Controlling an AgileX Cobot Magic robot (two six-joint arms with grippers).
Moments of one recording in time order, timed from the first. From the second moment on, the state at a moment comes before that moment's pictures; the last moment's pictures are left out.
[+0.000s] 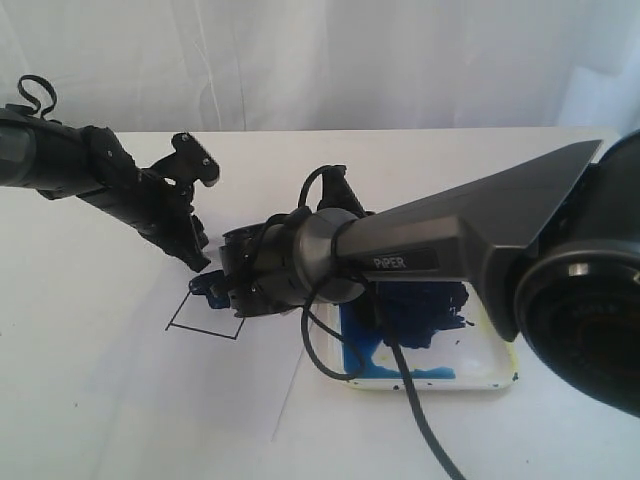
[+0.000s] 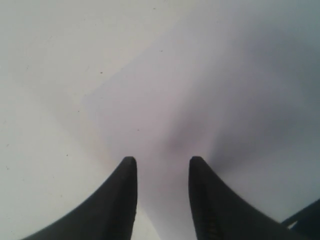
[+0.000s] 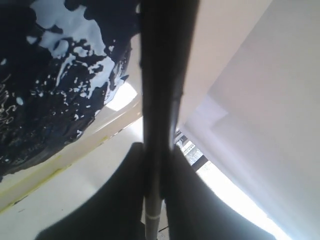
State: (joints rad) left arm -0.33 2.07 -1.34 -0.39 0.33 1.00; right arm 0.90 2.19 -1.45 -1.17 1.18 0.00
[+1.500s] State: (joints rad) left arm -0.33 2.07 -1.34 -0.40 0.40 0.81; right arm 0.90 2.25 -1.45 -1.25 1.12 0.07
